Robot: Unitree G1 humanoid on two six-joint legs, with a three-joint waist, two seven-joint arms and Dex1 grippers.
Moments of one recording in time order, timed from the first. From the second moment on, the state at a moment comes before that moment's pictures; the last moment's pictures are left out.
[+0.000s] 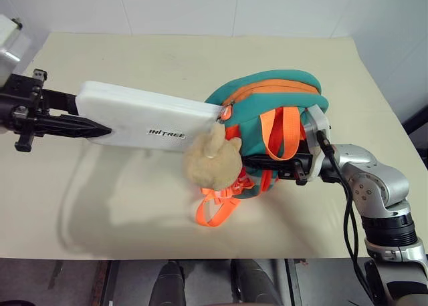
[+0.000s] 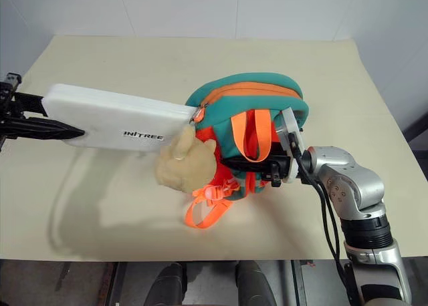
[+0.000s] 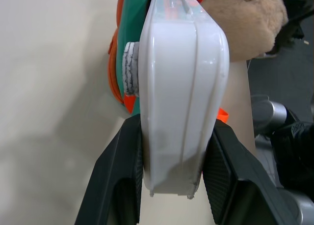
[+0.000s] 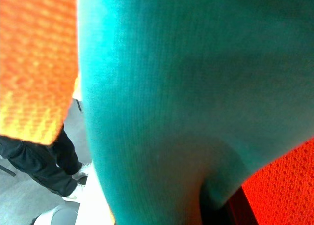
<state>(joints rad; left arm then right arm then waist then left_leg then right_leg) -0.80 1.31 0.10 0.02 -0.69 0.72 -1.50 -0.54 -0.59 0.00 -0.20 0.78 0.66 1.17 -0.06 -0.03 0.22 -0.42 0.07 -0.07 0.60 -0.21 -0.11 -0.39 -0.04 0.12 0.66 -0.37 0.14</state>
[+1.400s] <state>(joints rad) -1.01 0.60 -0.21 0.01 -0.44 0.90 -1.12 -0.53 -0.53 0.00 -0.25 0.78 0.66 1.10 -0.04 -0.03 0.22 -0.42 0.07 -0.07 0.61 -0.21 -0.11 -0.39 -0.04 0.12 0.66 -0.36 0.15</state>
